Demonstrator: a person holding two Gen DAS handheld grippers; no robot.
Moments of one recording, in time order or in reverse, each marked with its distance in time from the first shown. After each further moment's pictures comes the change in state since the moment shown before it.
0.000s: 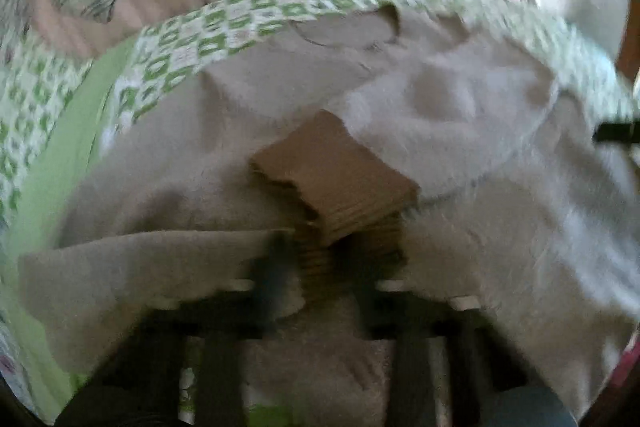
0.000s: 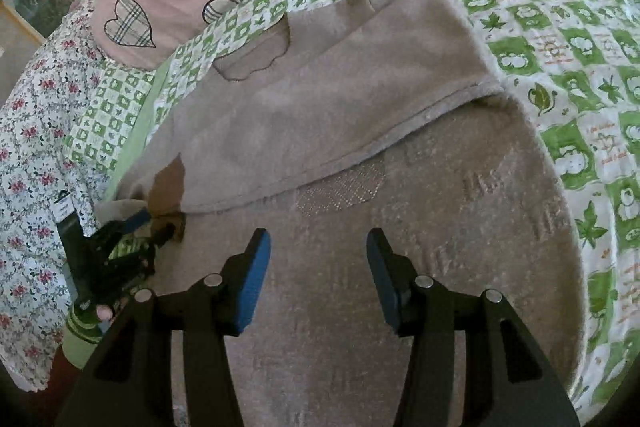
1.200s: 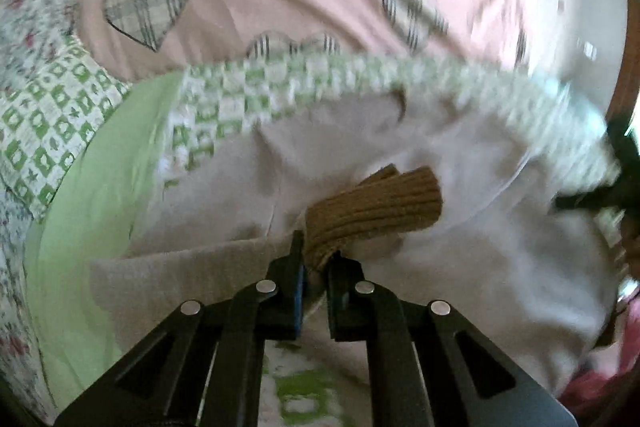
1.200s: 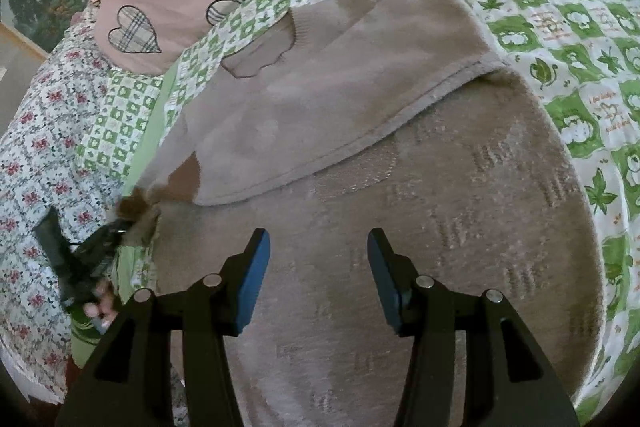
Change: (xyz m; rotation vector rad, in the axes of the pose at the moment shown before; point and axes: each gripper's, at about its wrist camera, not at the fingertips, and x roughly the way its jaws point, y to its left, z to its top) left arm -0.109 0.032 -0.006 -0.096 -0.216 -0.057; right arm -0.004 0.003 -0.005 0.044 0.021 0.066
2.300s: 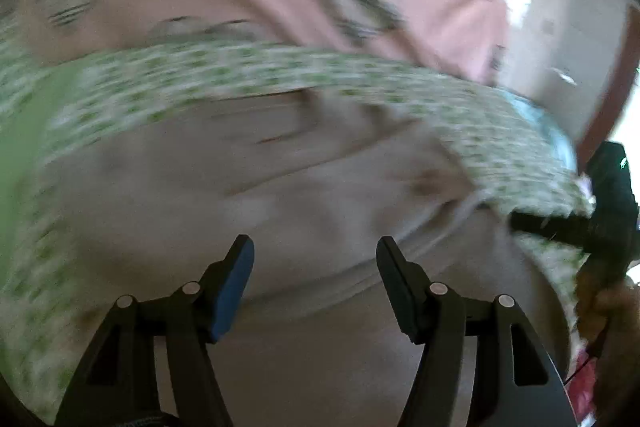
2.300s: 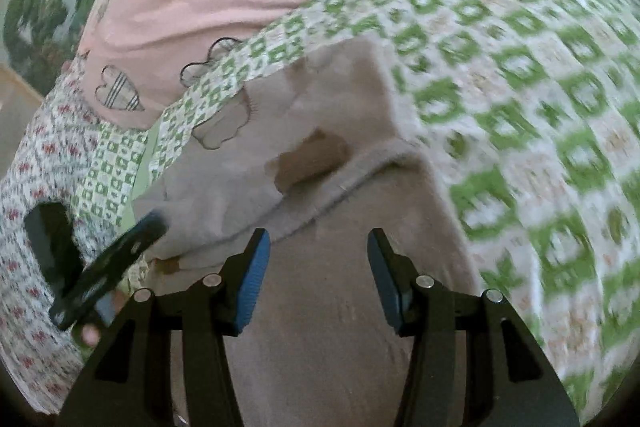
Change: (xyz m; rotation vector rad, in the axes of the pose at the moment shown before) left arm 0.100 -0.097 0.026 -0.100 0.087 -0.091; right arm -0.029 -0.048 0.046 0.014 -0.142 -0.043
